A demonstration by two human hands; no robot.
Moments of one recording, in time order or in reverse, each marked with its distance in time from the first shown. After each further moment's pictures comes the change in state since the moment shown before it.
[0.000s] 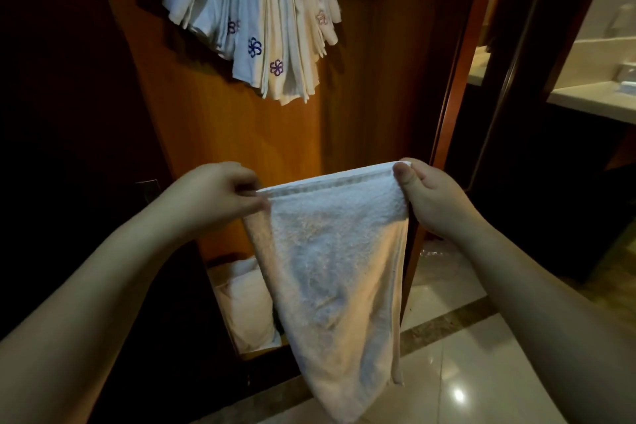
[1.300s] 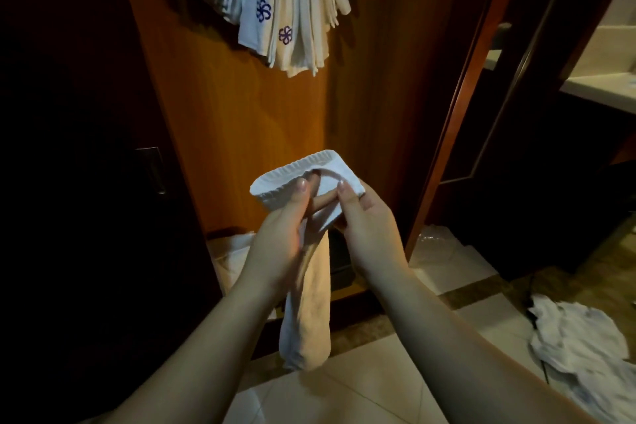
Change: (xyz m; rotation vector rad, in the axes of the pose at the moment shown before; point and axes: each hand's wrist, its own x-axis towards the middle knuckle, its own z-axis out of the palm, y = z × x) left_hand -0.048 0.059 0.099 -1.359 0.016 -0.250; right_hand -0.047 -0.025 0.112 0.451 0.041 0.229
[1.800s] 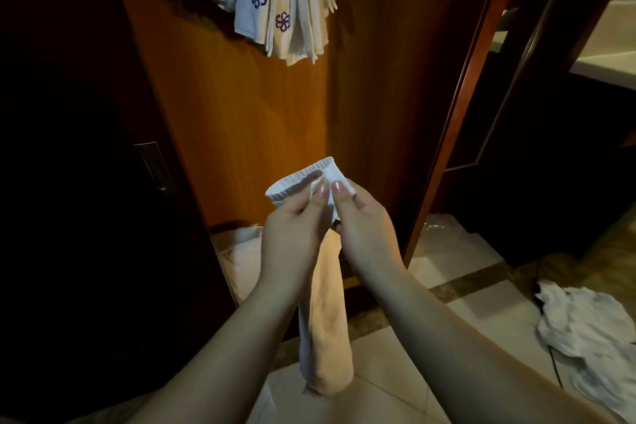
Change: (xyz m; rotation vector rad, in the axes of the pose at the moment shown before) left_hand 0.002 -0.019 0.014 0.199 0.281 0.075; right_hand -0.006 0.005 0.014 -0.039 0.026 0.021
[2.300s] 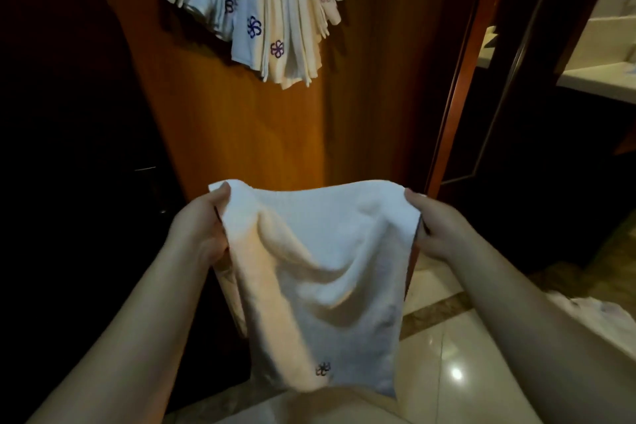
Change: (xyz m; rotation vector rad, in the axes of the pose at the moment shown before) left_hand 0.105 -0.016 -0.097 -0.456 0.168 -0.531; right_hand 0.087 0.063 -0.118 0.443 0.115 0.519
